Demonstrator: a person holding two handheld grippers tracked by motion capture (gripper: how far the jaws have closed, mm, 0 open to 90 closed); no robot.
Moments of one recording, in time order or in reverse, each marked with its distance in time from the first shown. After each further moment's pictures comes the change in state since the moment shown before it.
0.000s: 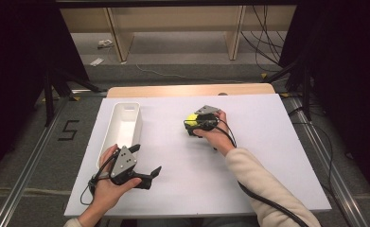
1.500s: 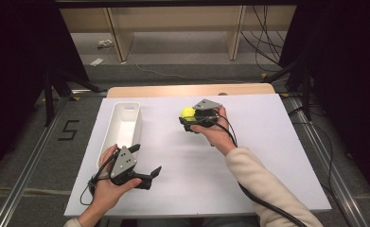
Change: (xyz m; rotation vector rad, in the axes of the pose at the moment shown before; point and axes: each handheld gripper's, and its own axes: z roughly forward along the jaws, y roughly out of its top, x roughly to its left) left arm 0.000 0.001 -0.001 -0.004 0.001 0.005; right arm 0.018 0.033 -0.032 -0.118 0.055 -0.012
